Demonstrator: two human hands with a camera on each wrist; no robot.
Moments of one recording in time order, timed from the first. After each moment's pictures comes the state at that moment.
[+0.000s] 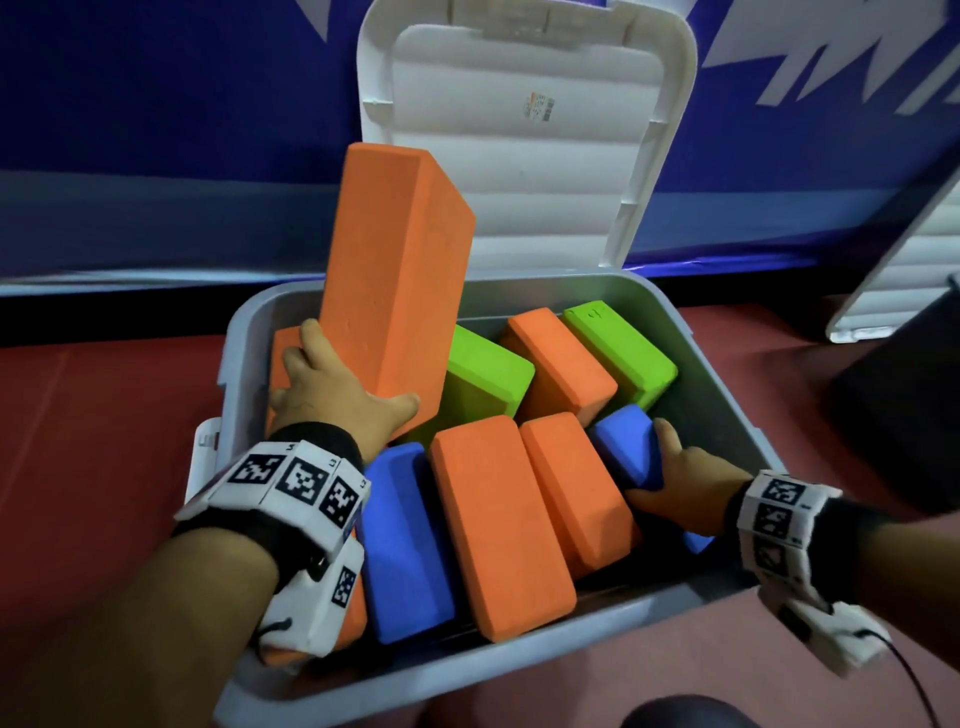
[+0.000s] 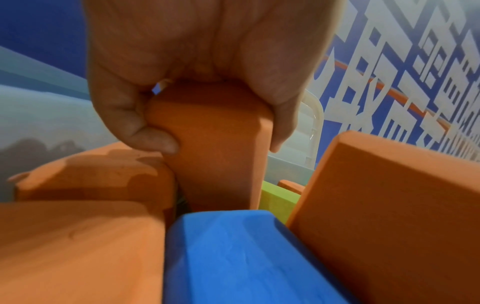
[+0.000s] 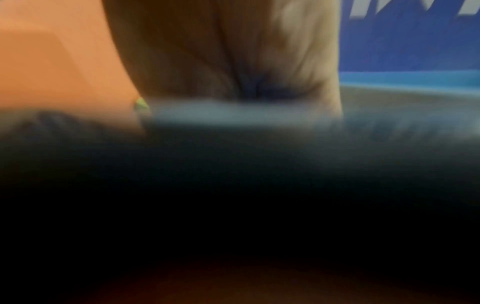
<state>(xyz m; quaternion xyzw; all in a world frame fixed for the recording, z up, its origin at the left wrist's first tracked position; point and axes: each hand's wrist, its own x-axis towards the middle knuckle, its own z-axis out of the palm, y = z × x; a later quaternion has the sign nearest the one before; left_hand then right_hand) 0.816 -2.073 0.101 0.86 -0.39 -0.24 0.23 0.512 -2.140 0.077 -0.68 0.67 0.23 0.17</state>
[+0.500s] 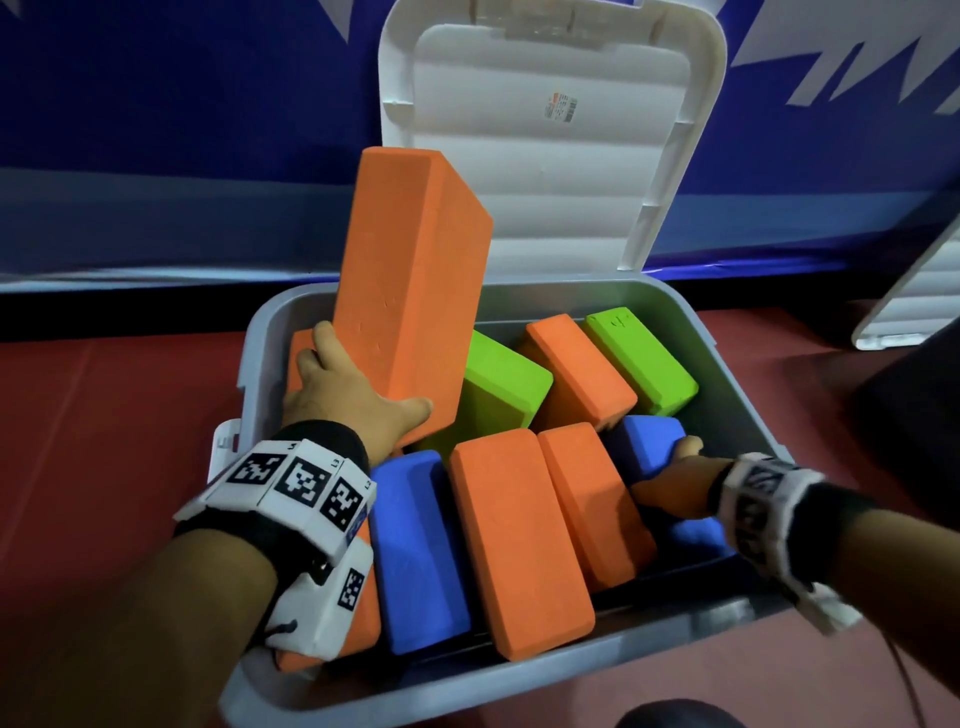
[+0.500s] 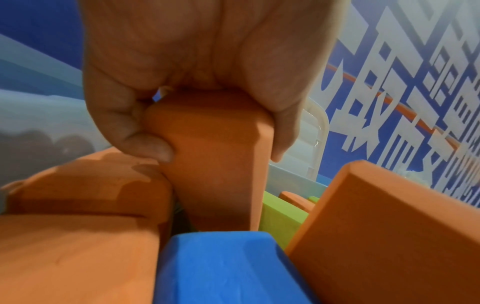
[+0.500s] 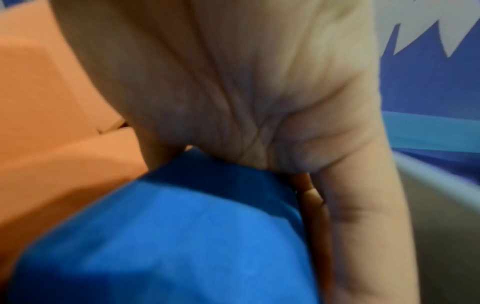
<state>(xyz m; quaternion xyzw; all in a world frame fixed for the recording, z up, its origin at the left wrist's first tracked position) 0.825 -2.077 0.101 0.86 -0.38 -0.26 0.23 0.530 -2.163 0.065 -0.55 0.76 0.27 0.19</state>
